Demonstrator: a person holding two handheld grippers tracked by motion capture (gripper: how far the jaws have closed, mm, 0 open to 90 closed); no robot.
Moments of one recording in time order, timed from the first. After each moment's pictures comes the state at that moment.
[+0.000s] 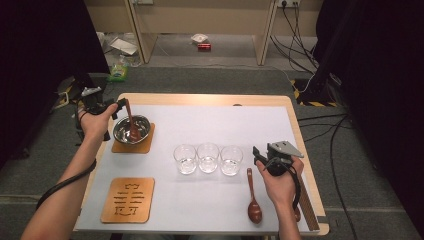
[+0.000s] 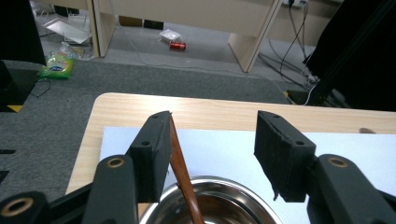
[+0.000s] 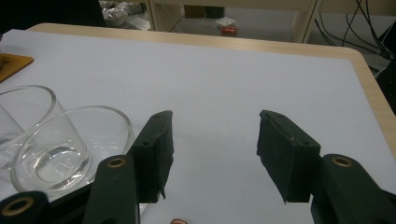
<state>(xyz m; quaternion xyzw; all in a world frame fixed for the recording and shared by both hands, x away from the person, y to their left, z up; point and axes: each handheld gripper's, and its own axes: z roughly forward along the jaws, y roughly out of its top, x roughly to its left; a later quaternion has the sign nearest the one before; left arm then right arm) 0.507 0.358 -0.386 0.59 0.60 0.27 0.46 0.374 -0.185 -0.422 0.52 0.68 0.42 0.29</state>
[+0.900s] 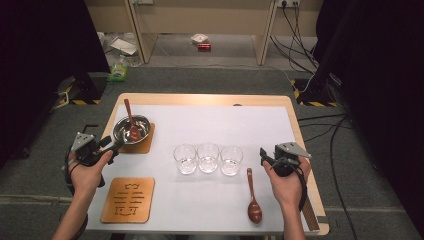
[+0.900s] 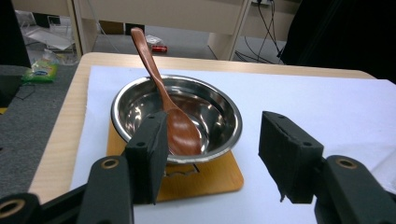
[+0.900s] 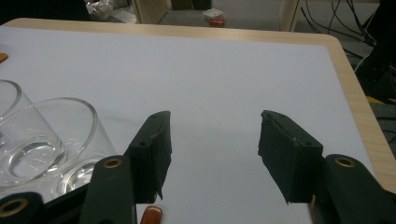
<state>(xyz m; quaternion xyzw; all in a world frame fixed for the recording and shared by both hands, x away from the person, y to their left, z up) 0.374 0.348 -0.437 0.61 0.56 0.28 0.50 0.372 -0.204 -0.422 0.55 0.67 0.40 0.30</state>
